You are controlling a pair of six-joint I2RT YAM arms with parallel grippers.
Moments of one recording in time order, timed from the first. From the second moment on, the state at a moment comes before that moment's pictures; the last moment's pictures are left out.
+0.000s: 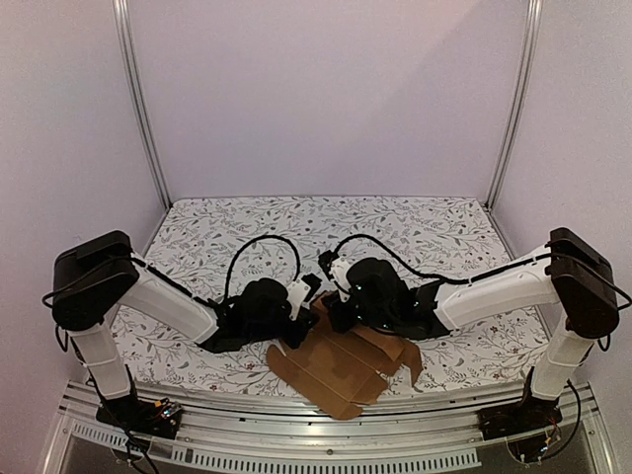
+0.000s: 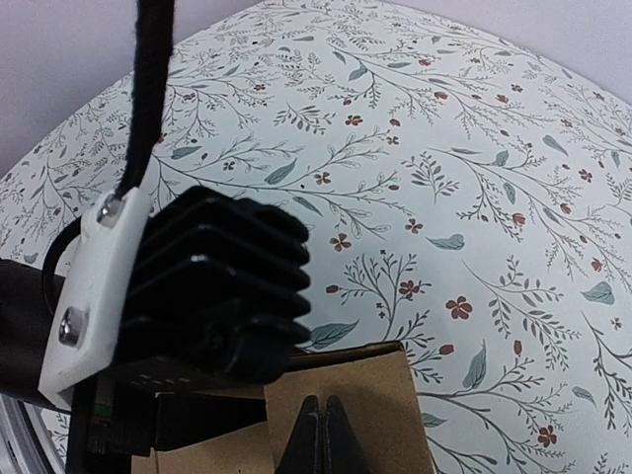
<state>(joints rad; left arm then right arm) -1.01 1.81 0.69 0.53 -0.17 -0.14 1.09 1.76 0.96 0.24 0.25 0.29</state>
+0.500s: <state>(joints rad) -1.01 1.85 0.69 0.64 -0.20 -0.16 1.09 1.76 0.96 0.24 0.22 0.31</state>
